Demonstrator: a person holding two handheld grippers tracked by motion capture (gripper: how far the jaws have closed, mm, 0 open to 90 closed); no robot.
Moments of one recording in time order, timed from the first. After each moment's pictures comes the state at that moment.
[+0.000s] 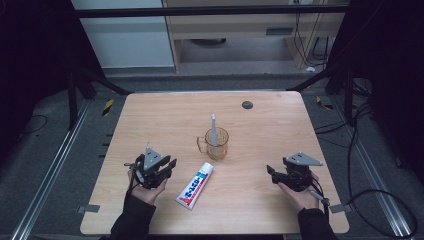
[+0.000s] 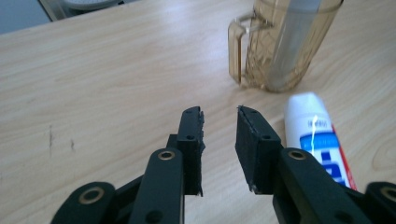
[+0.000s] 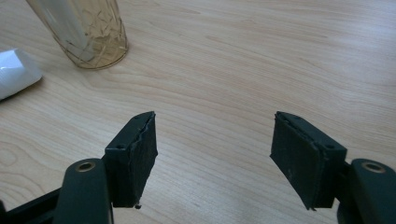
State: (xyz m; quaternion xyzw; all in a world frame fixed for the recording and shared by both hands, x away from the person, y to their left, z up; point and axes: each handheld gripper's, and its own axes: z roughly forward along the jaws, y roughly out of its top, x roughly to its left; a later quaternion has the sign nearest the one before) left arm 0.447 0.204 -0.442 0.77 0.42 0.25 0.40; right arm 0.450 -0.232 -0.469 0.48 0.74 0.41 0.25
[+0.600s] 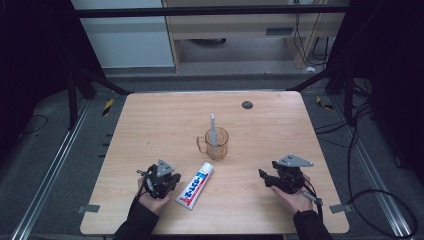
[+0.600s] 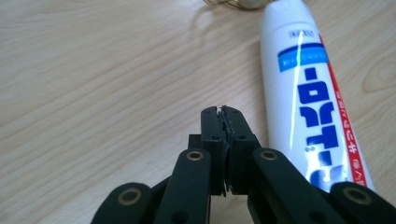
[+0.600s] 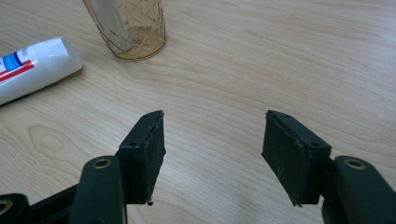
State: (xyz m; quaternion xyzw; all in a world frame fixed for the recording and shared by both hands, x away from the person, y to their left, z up) left arm 0.444 0.184 -0.478 0.83 0.41 0.18 0.34; right arm 0.446 -0.210 -0.469 0.45 0.76 0.41 0.22
